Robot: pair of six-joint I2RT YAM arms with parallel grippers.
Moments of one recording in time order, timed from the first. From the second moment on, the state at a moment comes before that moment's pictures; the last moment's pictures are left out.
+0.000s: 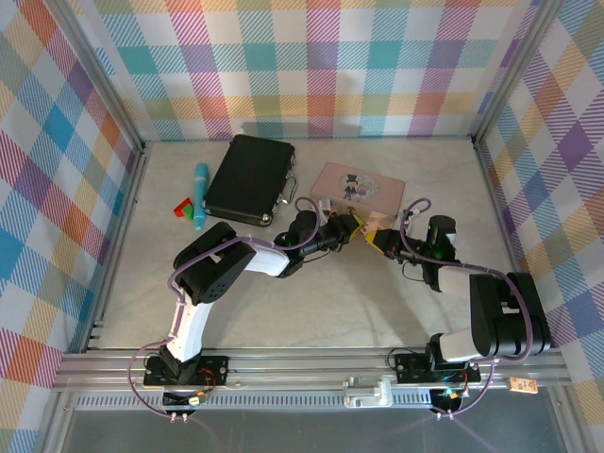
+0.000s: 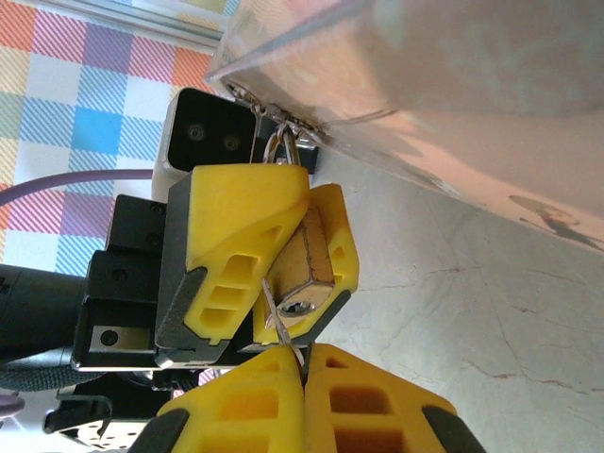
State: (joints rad) left arm -0.80 2.08 1.04 0.89 0.27 -1.50; right arm 0.05 1.41 0.40 0.56 -0.95 0.89
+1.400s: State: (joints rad) left arm -0.82 2.08 1.04 0.91 0.23 -1.50; right arm 0.07 1.38 0.37 0.57 -0.92 0.94
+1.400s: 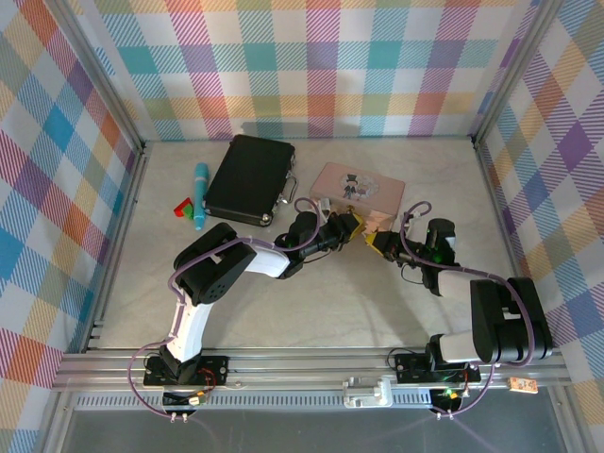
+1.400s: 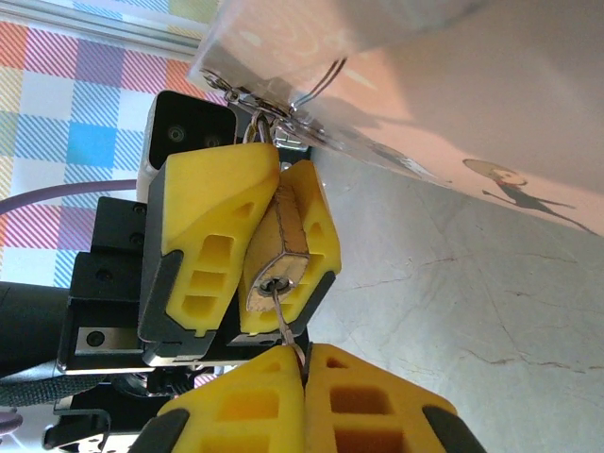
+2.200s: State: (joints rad) left arm -0.81 2.07 1.02 0.95 0.22 -1.50; right arm 0.07 1.50 0.49 0.53 -0.99 1.10
